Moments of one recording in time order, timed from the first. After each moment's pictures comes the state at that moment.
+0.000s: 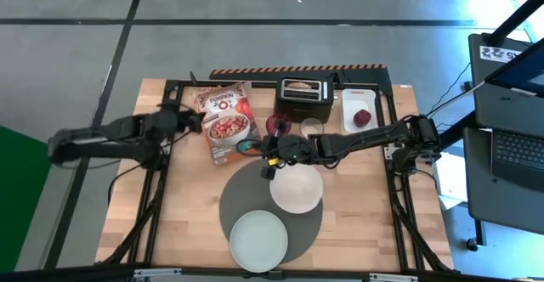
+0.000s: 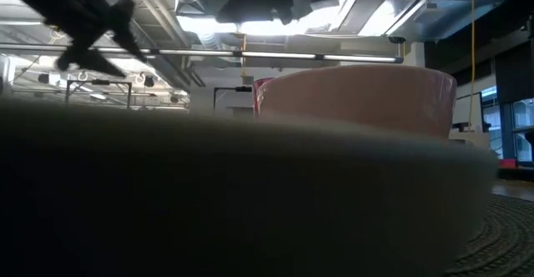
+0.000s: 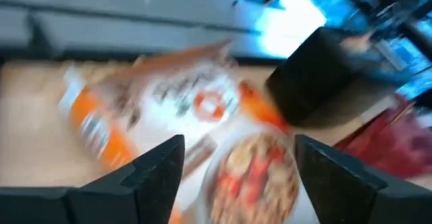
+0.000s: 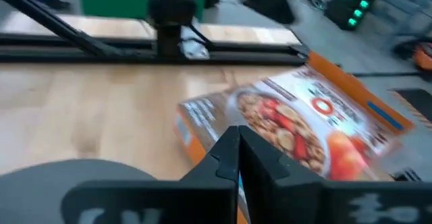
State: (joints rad) left arm 0.22 0.51 0.53 -0.59 -0.62 -0.86; right arm 0.13 1.79 1.37 0.01 0.35 -0.01
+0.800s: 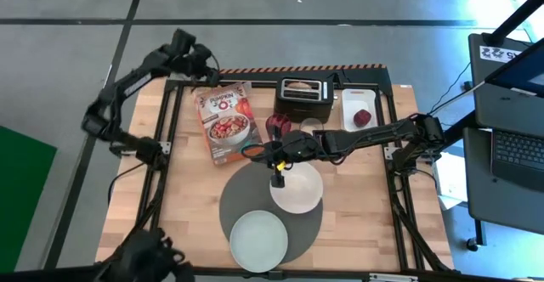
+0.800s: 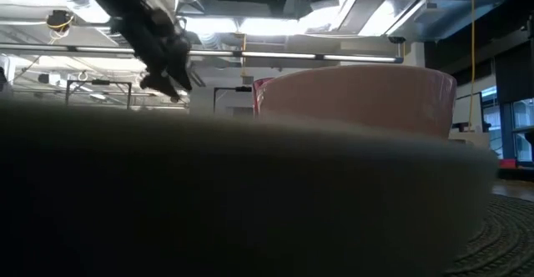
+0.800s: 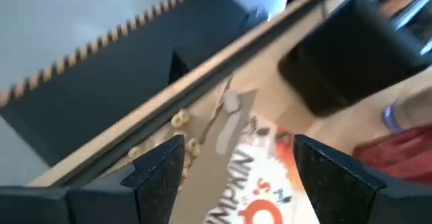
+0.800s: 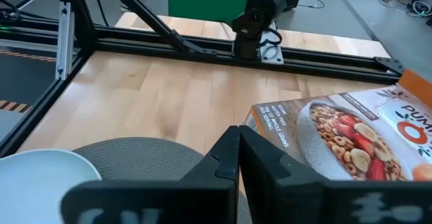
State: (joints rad) left arm 1.13 1.42 1.14 -0.62 0.40 0.06; right arm 0.12 1.74 1.37 -0.05 0.03 -0.06
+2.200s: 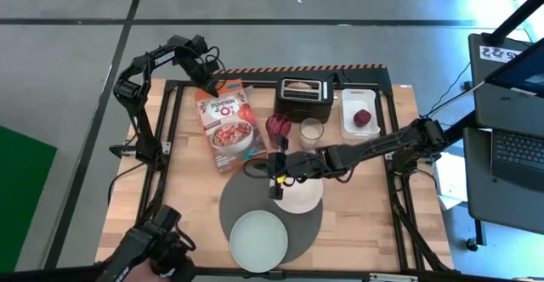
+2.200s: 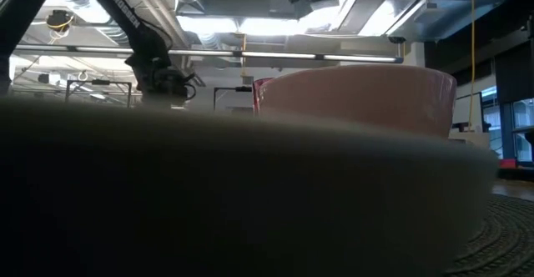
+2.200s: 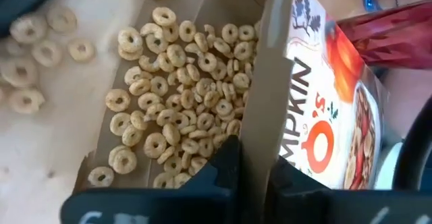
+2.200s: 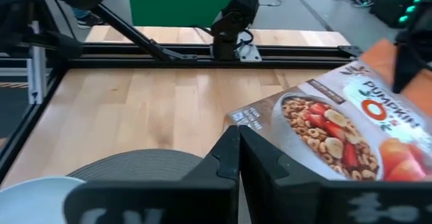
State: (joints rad) left arm 1.21 1.87 1.39 -1.19 0.62 0.41; right arm 0.26 1.74 1.37 -0.05 0.33 0.08
